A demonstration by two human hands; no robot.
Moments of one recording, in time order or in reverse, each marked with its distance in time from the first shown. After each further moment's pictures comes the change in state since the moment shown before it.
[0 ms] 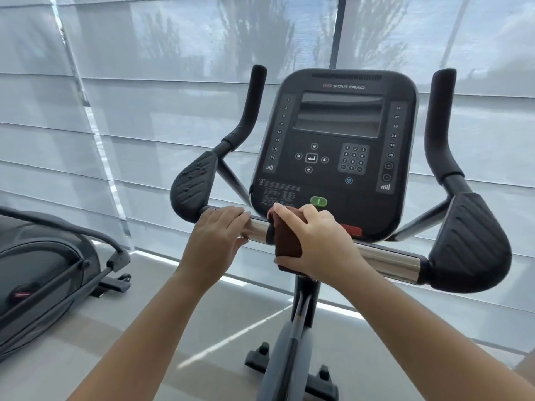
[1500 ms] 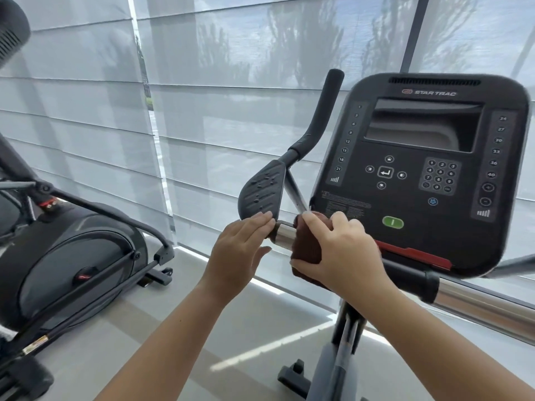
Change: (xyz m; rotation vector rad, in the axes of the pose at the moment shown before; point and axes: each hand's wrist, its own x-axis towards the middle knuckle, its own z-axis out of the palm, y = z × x) left_hand -0.028 -0.085 0.005 -0.040 0.073 -0.042; right_hand 0.065 -0.071 0.030 0.016 0.223 0.002
